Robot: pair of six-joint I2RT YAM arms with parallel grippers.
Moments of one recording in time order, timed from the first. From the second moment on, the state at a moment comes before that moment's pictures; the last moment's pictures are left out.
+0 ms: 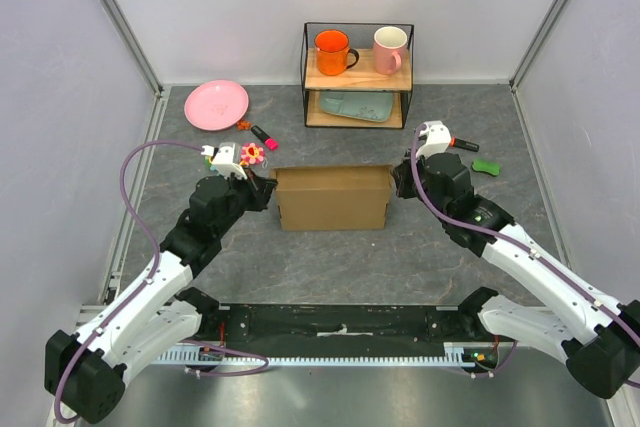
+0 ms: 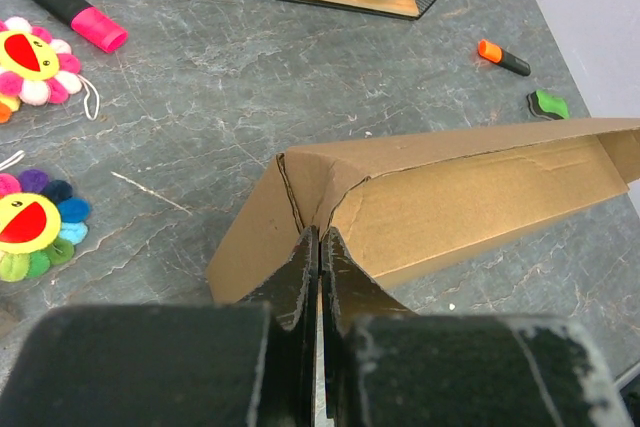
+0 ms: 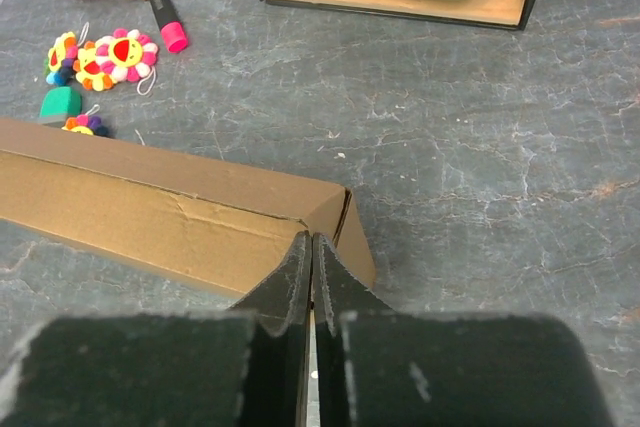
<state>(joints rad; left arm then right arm) -0.49 0.81 0.55 -0.01 -0.04 -0.48 0.63 0.98 0.83 -0.22 0.24 0.34</state>
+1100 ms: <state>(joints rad) -0.50 0.67 0.63 -0.17 -0.02 -0.48 0.63 0.91 0.68 -0.06 0.25 0.39</state>
